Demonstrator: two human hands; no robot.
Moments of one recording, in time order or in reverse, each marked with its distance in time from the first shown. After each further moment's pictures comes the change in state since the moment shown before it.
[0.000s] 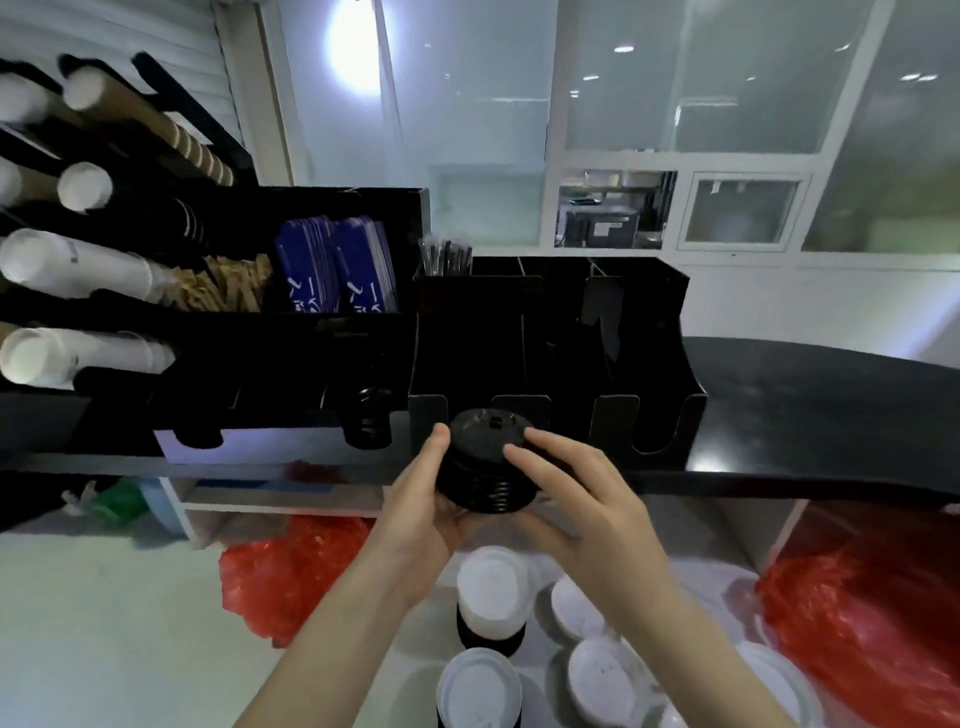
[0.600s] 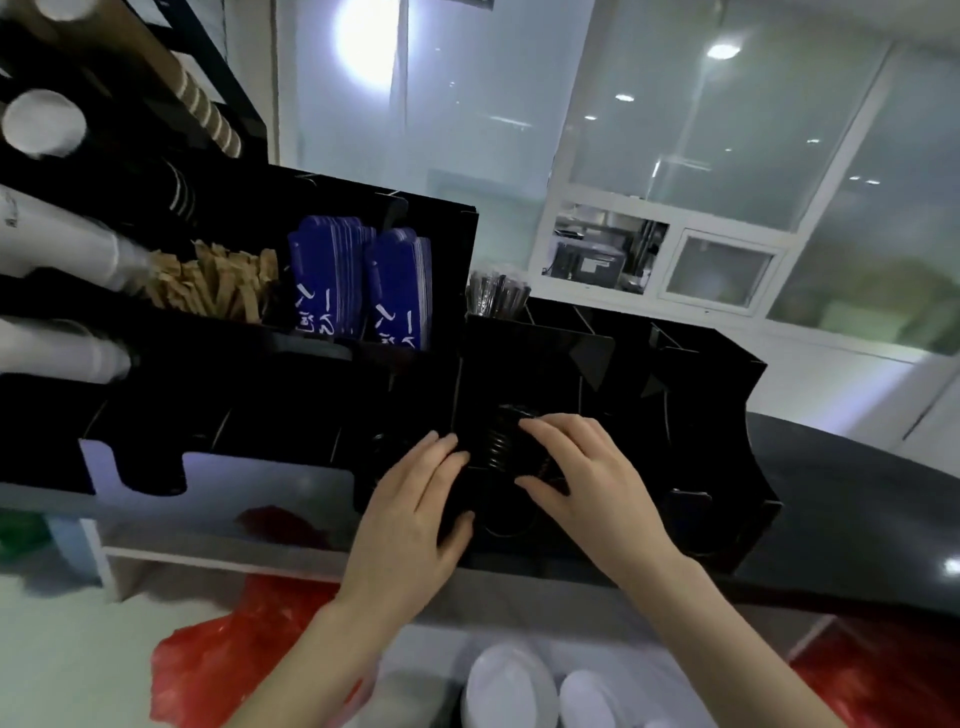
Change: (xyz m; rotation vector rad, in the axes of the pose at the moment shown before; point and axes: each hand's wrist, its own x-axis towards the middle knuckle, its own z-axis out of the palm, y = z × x) left_hand 0.118 0.007 -0.105 1.518 0.109 1.014; right_hand 0.119 0.041 0.072 -0.305 -0.223 0.026
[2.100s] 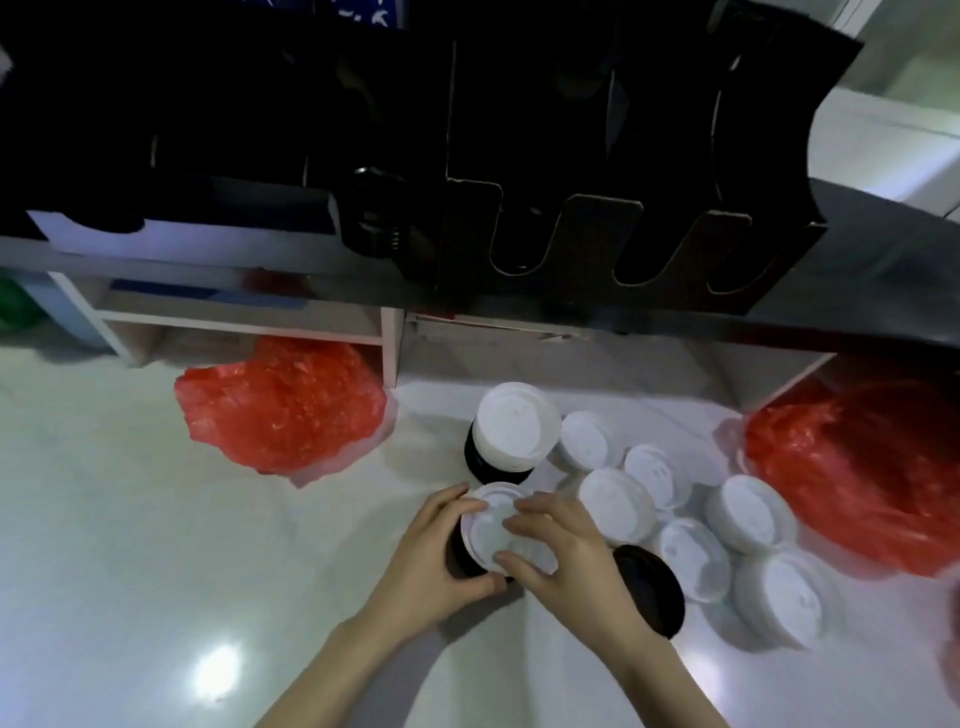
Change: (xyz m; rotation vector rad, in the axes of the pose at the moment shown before) left_hand -0.245 0.053 0.042 -0.642 -0.595 -0.518; right_hand -0.285 -0.078 0.084 0.435 -0.363 0.444
